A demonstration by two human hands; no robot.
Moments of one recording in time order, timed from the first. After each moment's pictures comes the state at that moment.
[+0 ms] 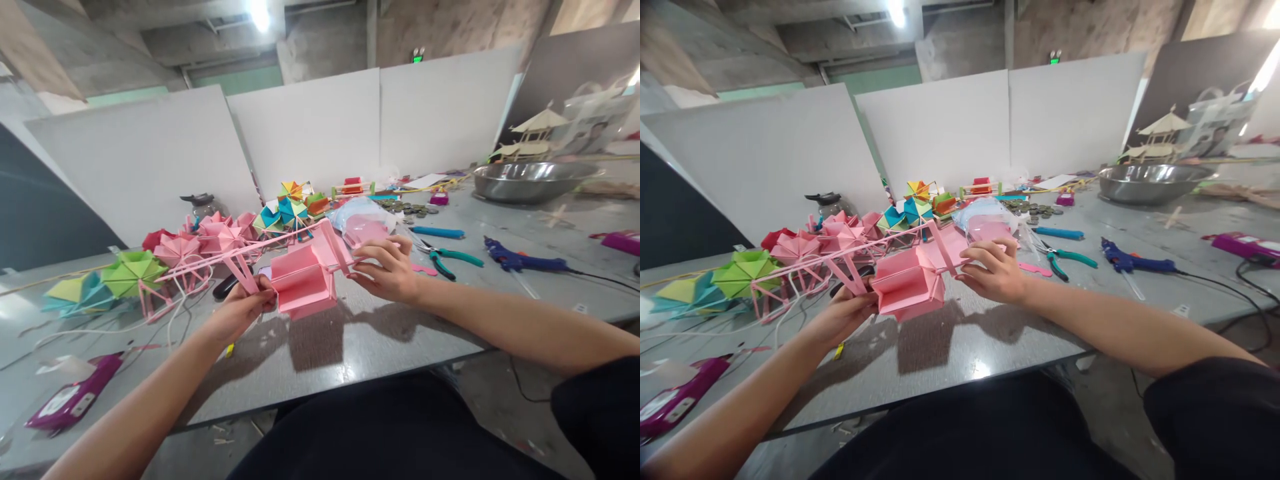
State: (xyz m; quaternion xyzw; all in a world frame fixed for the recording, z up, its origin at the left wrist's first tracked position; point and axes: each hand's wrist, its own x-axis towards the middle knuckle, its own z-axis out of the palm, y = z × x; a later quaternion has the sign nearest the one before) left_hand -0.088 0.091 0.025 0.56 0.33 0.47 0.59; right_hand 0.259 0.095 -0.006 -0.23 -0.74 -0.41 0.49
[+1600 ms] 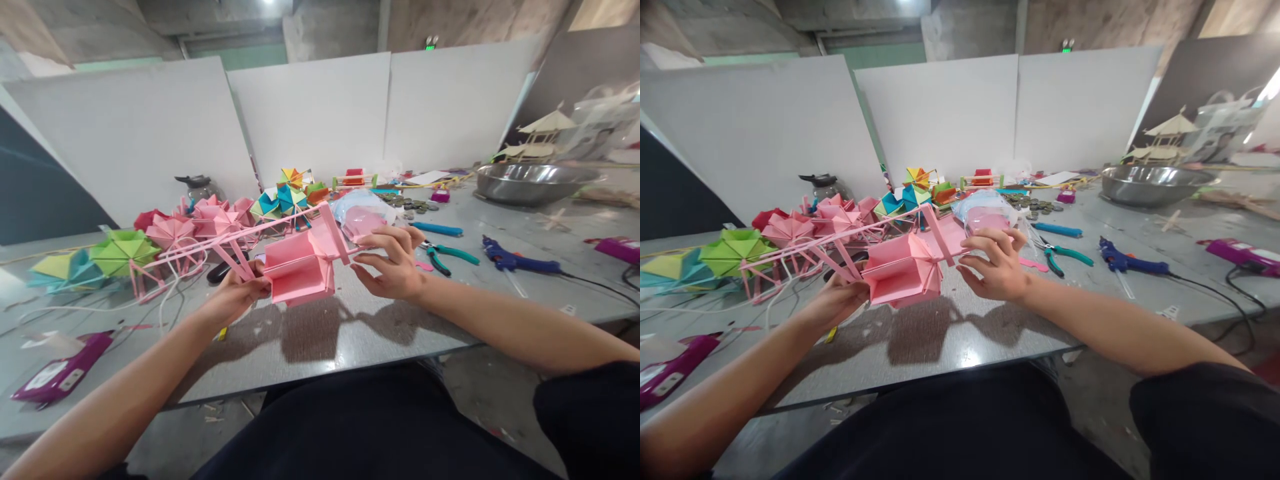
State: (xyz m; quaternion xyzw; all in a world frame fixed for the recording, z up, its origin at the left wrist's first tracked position) left_hand -0.089 0.095 0.020 0.57 0.32 0.47 0.59; right_hand 0.262 0.088 -0.011 -0.28 -0.73 -0.37 0.51
